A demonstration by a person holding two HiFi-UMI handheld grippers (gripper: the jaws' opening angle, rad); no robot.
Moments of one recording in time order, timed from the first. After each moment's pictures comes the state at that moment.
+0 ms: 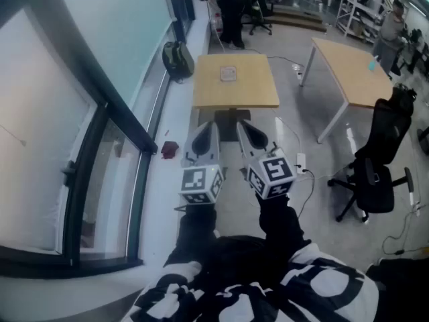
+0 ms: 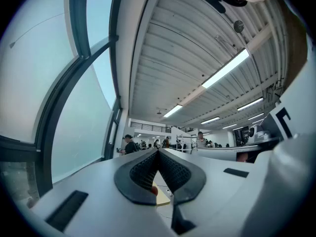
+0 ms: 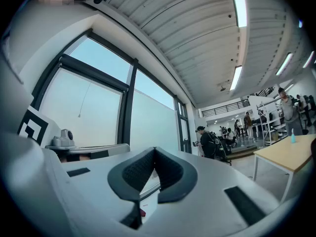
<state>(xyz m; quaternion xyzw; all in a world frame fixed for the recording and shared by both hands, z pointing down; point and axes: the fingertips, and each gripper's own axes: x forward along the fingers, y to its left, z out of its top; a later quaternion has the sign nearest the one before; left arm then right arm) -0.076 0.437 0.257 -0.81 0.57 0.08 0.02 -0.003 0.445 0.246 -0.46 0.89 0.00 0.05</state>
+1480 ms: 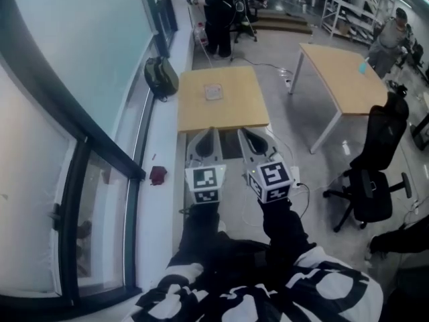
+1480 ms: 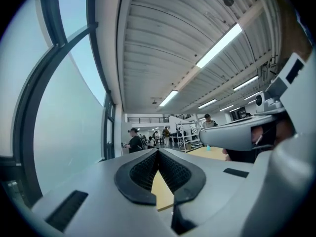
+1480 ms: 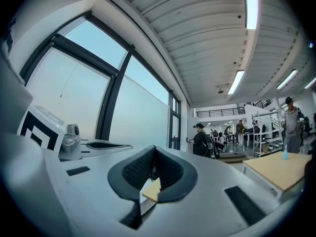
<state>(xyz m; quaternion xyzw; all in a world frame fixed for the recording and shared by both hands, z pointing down) -0.030 0.284 0.291 -0.81 0.58 0.00 0.05 0.046 0.313 0.269 -0.50 0.86 0.03 -0.01</state>
